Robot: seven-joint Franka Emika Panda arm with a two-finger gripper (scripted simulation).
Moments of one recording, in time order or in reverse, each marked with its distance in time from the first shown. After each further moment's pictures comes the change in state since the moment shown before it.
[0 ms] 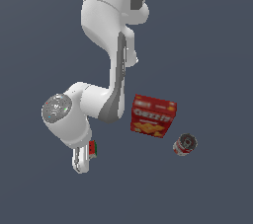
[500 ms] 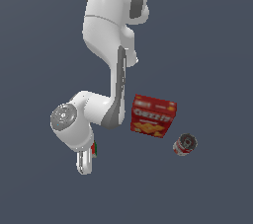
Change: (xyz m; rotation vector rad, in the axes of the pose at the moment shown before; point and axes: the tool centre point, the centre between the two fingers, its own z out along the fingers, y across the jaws) arm 0.000 0.002 0.042 -0.003 -0.001 0.005
